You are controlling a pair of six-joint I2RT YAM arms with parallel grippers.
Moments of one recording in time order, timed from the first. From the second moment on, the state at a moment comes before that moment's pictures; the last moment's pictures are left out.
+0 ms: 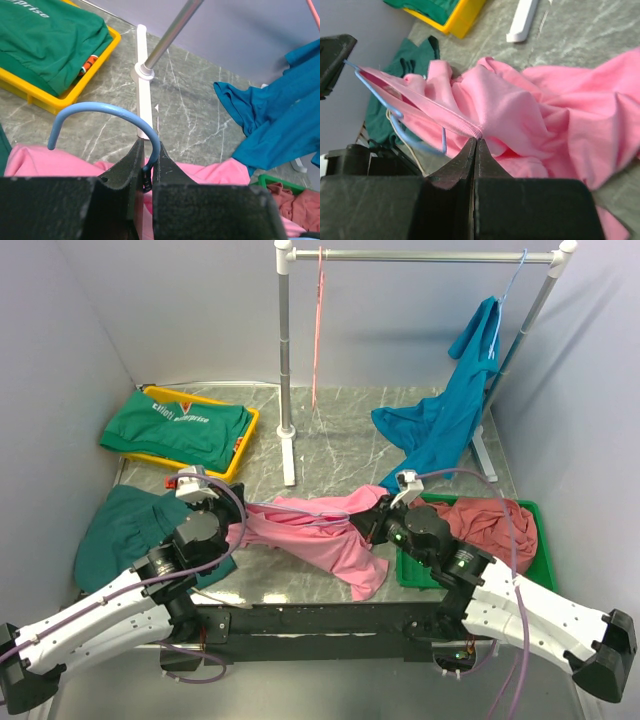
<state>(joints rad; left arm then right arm) -0.93 0.61 0.53 -0.06 -0.85 -0.64 0.89 0.70 0.50 -0.09 0.19 0.73</state>
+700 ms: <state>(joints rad) -0.93 0.65 0.56 -0.03 -0.90 -0.53 0.89 0.90 1.00 -0.39 0.21 0.54</state>
